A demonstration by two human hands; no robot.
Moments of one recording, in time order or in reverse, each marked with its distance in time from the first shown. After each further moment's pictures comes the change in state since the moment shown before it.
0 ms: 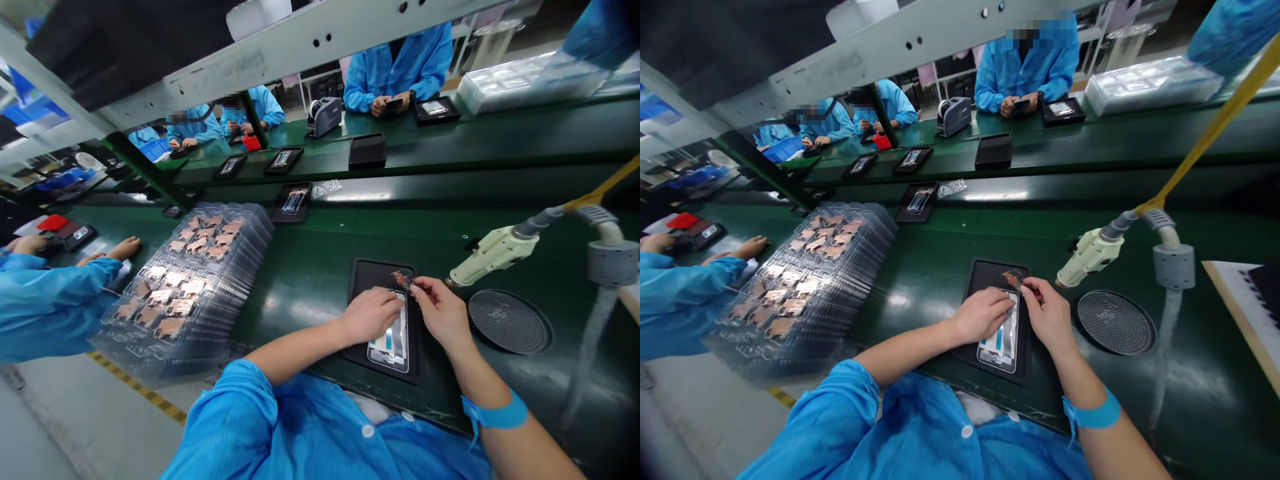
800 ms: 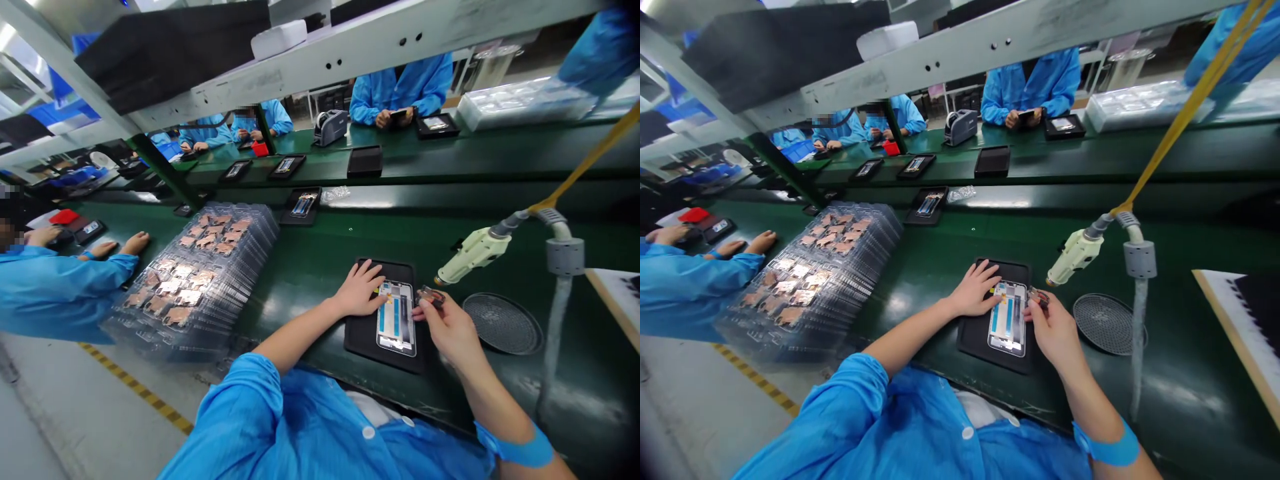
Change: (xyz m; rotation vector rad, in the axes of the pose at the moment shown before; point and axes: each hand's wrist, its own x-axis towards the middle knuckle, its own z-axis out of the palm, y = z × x) left_hand 0.012 -0.040 -0.008 -0.061 -0.019 -0.176; right_hand -0.024 -0.009 -0.021 0.194 -0.089 0.149
